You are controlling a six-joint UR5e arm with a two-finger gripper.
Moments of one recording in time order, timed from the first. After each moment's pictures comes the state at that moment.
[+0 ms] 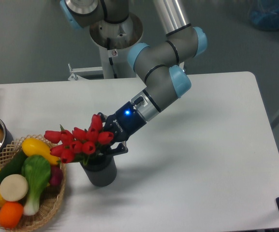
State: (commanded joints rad) arm 2.54 -1.90 -1.89 -0.82 0.33 1.50
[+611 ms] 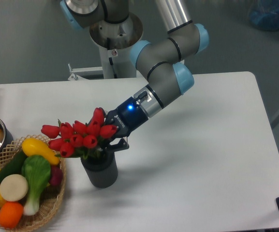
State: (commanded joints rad) arm 2.55 -1.87 -1.89 -0.83 0.25 1.45
